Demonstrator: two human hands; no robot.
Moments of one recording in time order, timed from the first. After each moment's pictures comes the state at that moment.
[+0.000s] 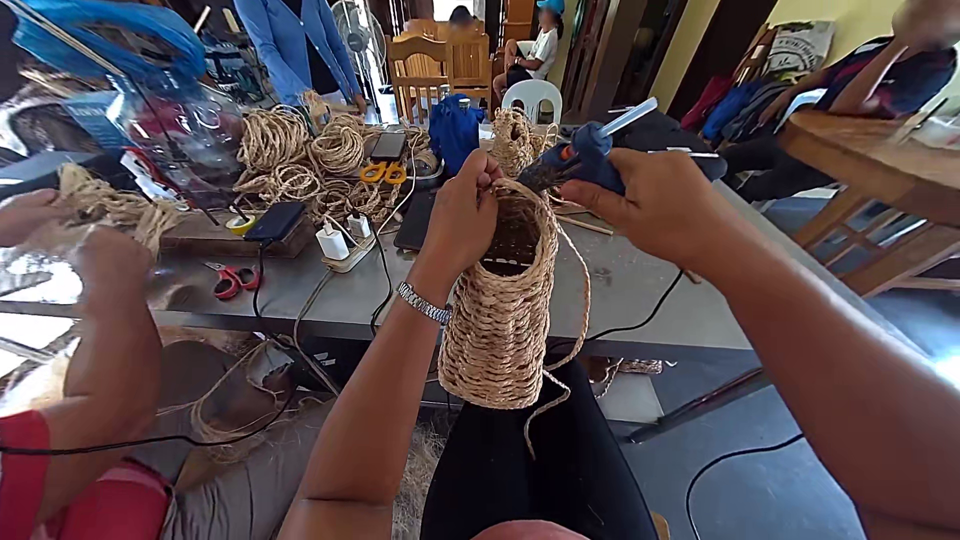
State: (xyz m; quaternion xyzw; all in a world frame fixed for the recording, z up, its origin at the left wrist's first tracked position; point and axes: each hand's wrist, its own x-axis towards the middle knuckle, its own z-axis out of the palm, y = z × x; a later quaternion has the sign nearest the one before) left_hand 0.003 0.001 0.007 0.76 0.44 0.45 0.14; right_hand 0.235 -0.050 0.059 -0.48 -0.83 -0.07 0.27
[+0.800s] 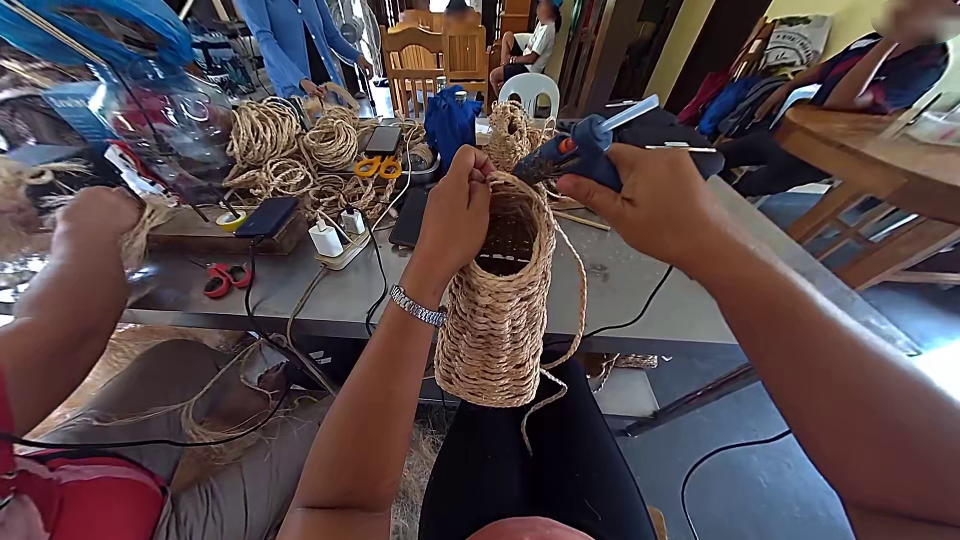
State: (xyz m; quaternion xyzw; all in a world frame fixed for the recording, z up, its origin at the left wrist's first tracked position) left_hand 0.001 0.001 0.000 0.75 0.43 0.48 0.14; right_hand 0.233 -0.047 0.050 -0.48 -0.82 -0.07 0.30
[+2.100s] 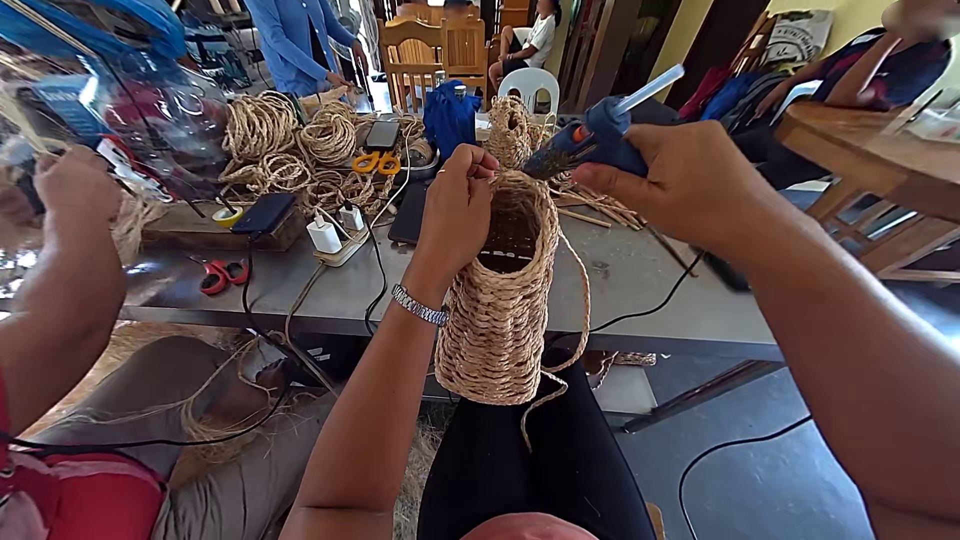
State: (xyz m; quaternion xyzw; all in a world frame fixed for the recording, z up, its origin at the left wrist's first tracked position) left_hand 0.002 -0.001 0.000 0.74 0.43 0.50 0.16; right_hand 0.245 -0.052 0.067 -0.45 -0.84 -0.09 0.28
